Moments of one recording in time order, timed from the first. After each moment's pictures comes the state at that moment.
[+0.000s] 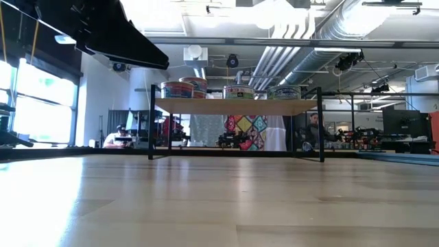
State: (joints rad) left arm -0.58 1.49 0.69 0.21 -0.79 -0.22; right arm 0.97 1.63 1.11 -1.27 0.06 1.48
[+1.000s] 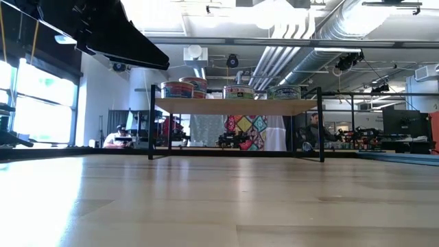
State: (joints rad) left arm -0.58 1.49 0.69 0.21 -0.80 -0.22; right arm 1.04 1.63 1.05 -0.87 -0.25 1.67
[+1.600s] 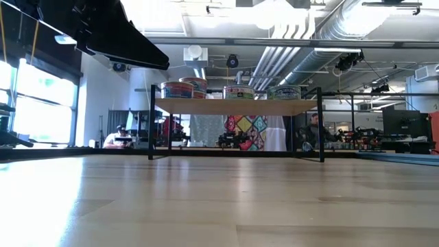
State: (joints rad) left arm -0.58 1.49 0.69 0.21 -0.80 -0.22; right arm 0.86 1.74 0.96 -0.44 -0.17 1.36
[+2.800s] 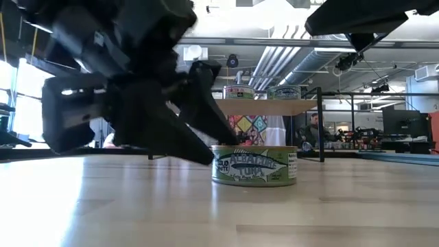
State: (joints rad) left arm -0.40 1.94 0.90 0.39 -0.14 0.42; right arm 0.73 1.70 0.95 0.10 0.68 0.47
